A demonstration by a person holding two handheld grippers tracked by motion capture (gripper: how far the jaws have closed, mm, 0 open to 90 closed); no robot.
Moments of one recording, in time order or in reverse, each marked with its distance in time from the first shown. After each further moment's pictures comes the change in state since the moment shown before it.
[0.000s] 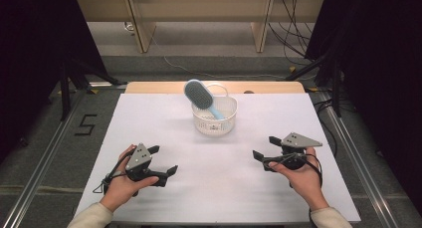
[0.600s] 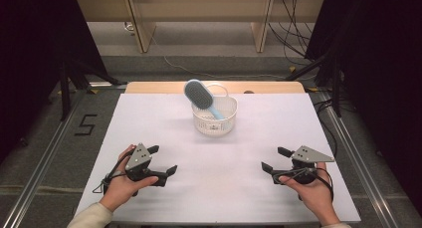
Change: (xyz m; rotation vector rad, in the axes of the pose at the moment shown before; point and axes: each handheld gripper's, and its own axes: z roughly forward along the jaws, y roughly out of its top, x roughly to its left) left arm 0.001 0.000 0.000 0.000 0.002 0.004; right arm 0.003 -0.029 -0.025 -0.013 -0.002 -0.009
